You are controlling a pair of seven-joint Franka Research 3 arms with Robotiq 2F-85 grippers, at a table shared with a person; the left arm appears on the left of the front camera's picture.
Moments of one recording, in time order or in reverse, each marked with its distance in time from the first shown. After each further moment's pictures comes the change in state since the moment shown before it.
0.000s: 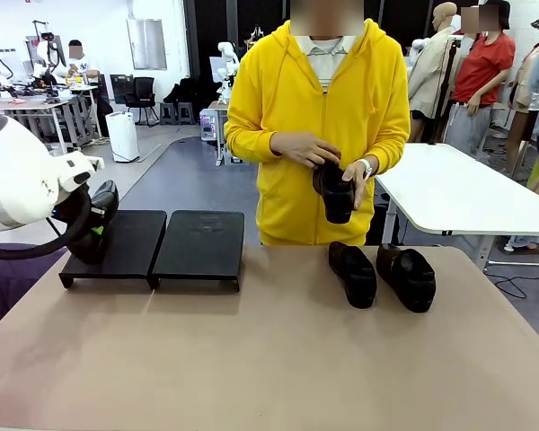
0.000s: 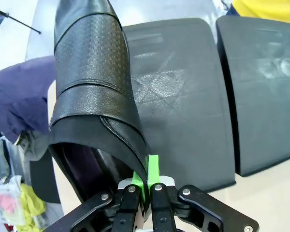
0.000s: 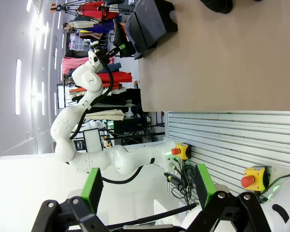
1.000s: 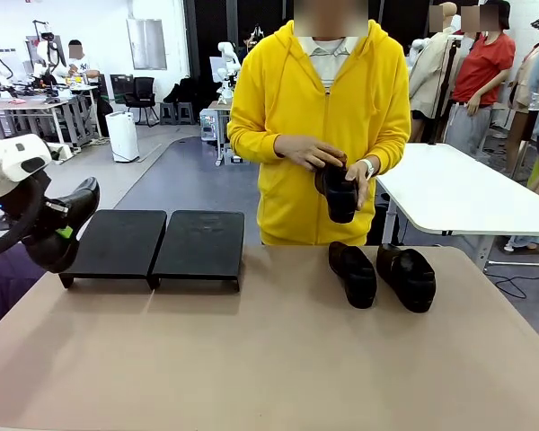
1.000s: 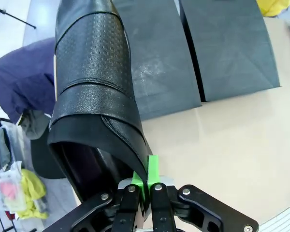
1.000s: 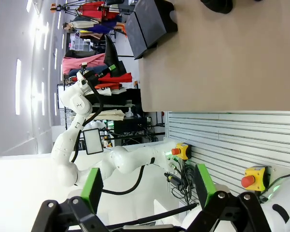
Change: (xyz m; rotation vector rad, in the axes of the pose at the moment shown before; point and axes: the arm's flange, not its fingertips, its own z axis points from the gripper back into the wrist) left arm -0.063 -0.012 0.129 -0.044 0.031 -0.030; right arm 0.000 0.000 0.000 0.001 -0.001 -0.001
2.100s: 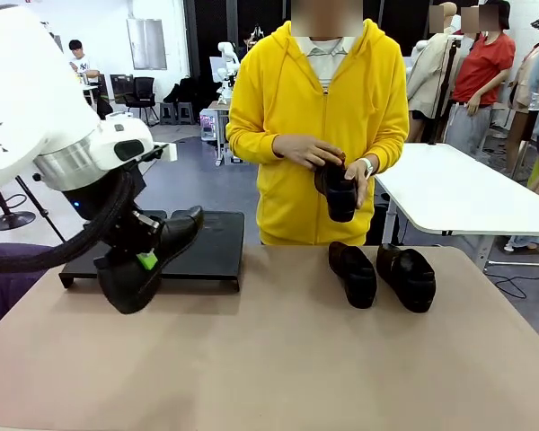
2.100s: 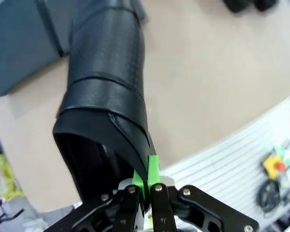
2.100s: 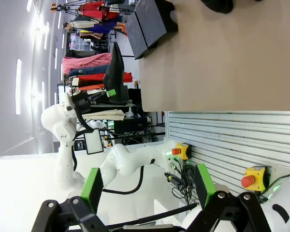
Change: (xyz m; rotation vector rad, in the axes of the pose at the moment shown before) left arm -0.037 -0.215 0.098 -0.124 0.183 -0.075; right arm 0.000 0.000 0.000 0.001 0.000 0.001
